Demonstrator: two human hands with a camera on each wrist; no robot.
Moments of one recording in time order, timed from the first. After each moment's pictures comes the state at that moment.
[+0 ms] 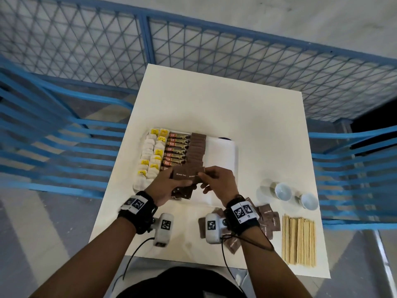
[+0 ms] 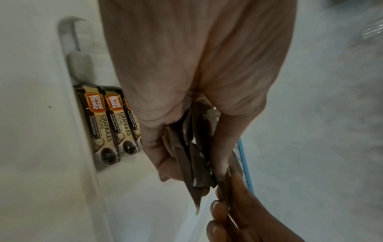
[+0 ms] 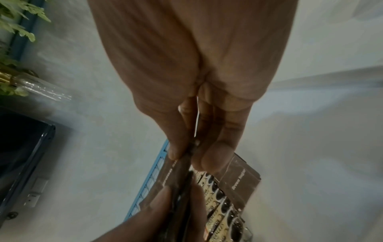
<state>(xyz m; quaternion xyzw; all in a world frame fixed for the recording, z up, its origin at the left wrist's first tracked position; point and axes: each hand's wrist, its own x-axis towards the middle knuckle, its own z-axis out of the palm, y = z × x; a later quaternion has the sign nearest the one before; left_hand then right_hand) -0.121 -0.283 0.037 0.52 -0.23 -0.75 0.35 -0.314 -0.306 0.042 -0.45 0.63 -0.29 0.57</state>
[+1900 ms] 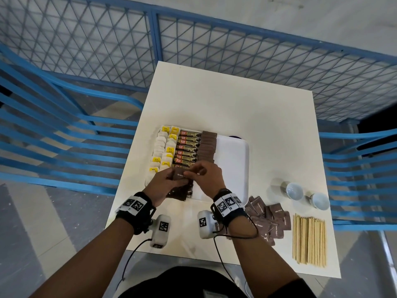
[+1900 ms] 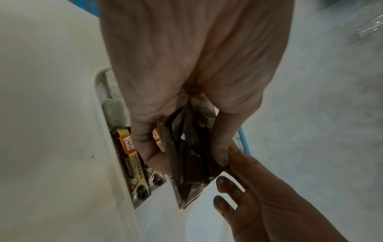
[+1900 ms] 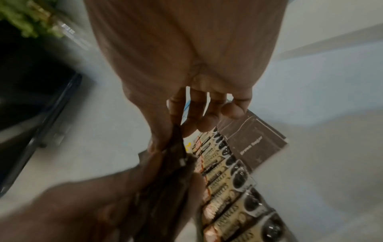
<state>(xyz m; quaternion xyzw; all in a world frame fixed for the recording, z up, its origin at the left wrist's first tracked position) -0.074 -0.270 0.024 0.56 -0.26 -0.71 0.35 -0.248 -0.312 0.019 -0.61 0.62 -0.21 0.45</state>
